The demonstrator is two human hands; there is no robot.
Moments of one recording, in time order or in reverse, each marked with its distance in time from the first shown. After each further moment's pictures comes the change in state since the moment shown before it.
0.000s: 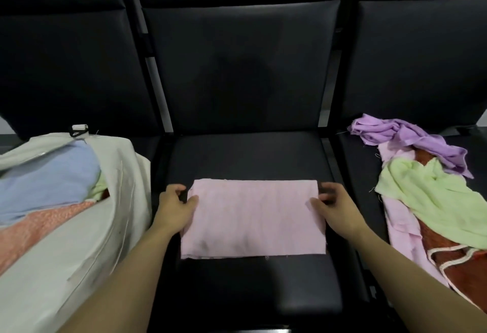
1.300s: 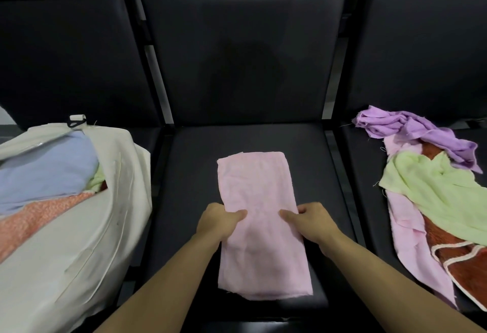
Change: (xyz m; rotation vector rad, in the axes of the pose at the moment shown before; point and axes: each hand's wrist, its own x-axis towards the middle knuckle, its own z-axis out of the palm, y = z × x) left_hand -0.055 0.033 0.070 -0.046 -0.259 -0.206; right_hand -0.035 -0.023 0.047 -0.110 -0.199 0.242
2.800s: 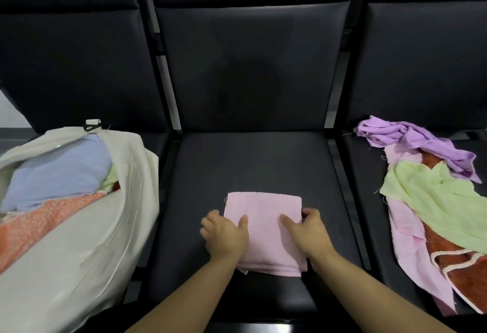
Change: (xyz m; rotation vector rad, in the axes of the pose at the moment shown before) left_hand -0.018 -0.016 0.036 0.132 0.333 -0.003; right_hand -0.009 0.008 0.029 0.062 0.139 0.015
